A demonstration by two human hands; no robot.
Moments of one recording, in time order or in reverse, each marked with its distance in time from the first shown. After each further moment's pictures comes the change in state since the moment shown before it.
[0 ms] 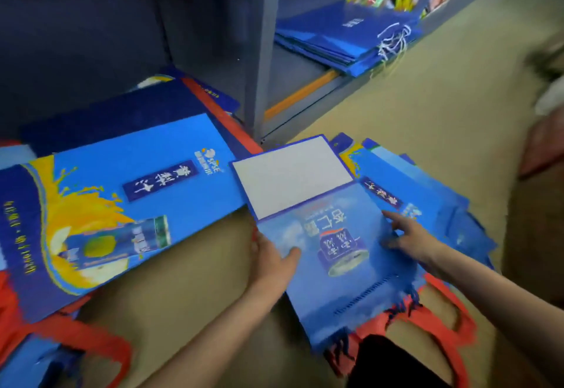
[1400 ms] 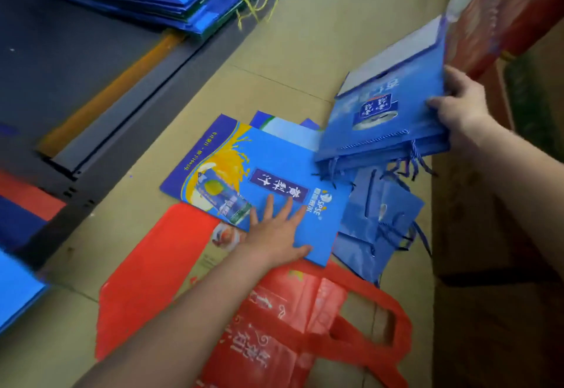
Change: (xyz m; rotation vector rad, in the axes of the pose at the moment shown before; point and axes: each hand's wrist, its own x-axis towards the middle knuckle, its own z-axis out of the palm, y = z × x) left_hand 0.118 0.112 0.224 1.170 -0.598 0.585; right_hand 0.142 0.102 -0.261 0.359 0.801 0.069
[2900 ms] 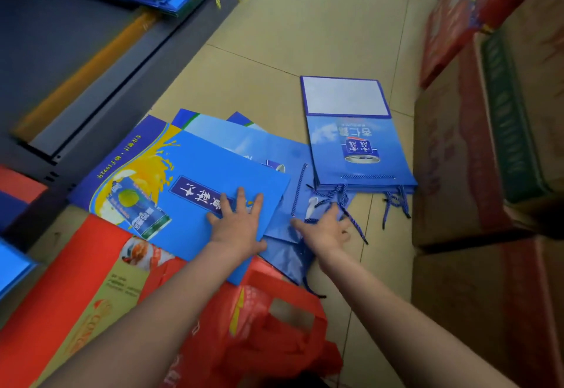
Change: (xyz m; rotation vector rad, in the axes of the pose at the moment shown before) left_hand -0.025 -0.013 0.024 0.091 -0.009 -0.223; right_hand -0.214 0.084 0.099 -0.348 -0.351 0.593
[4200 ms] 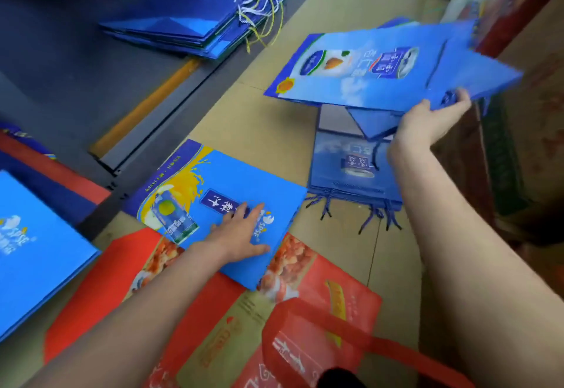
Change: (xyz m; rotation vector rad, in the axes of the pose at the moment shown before) left_hand -0.040 -0.037 -0.031 -0.172 0.000 0.071; right_hand 0.023 -0.122 -0.153 1.025 0.794 -0.605
